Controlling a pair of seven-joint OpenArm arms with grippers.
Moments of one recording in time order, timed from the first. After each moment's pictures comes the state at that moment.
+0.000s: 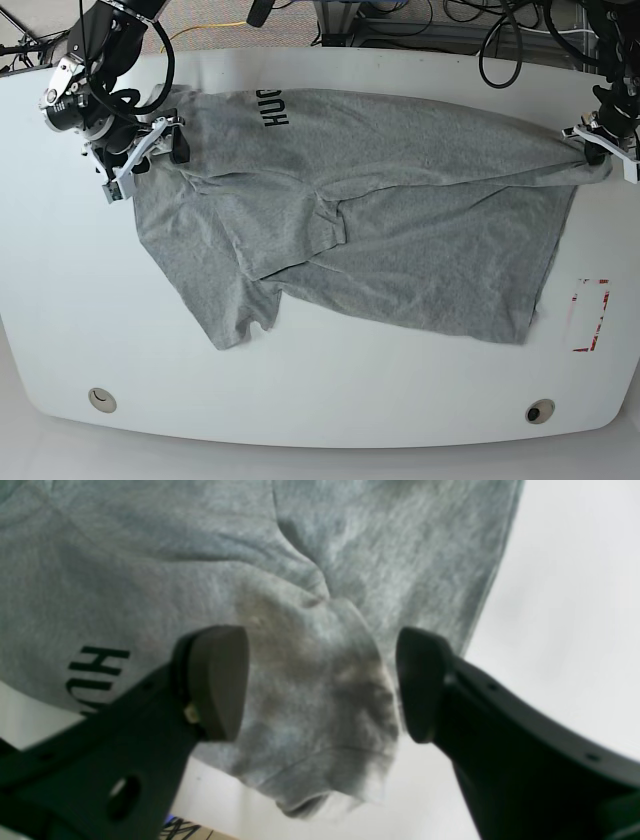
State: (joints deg) left arm 25.1 -24.4 -33.9 102.1 -34.9 -11.7 47.5; right arm -9.9 6.9 35.0 105.0 34.8 40.9 -76.4
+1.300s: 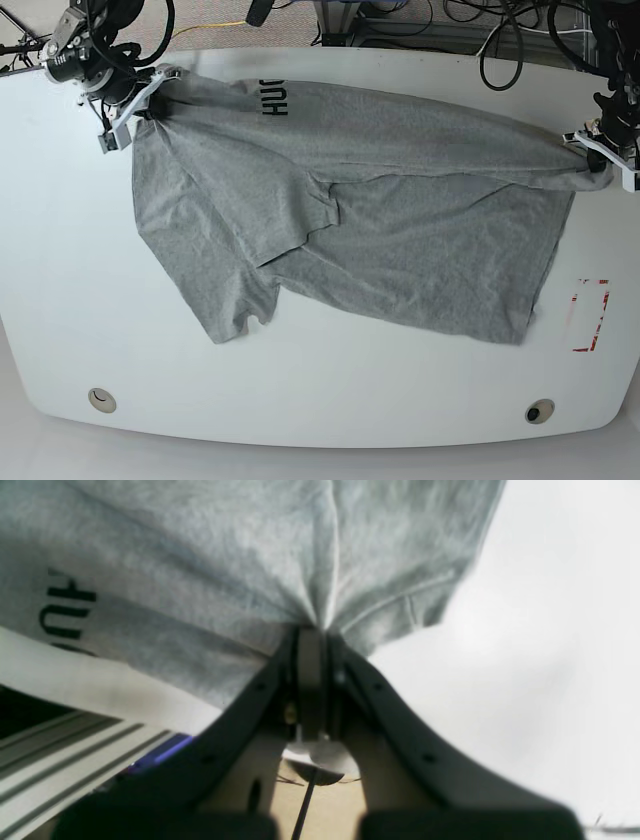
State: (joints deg) left arm 21.3 -25.7 -32.9 99.8 -31.5 -15.9 47.7; right arm -22.2 4.6 40.1 110.4 35.7 41.0 -75.4
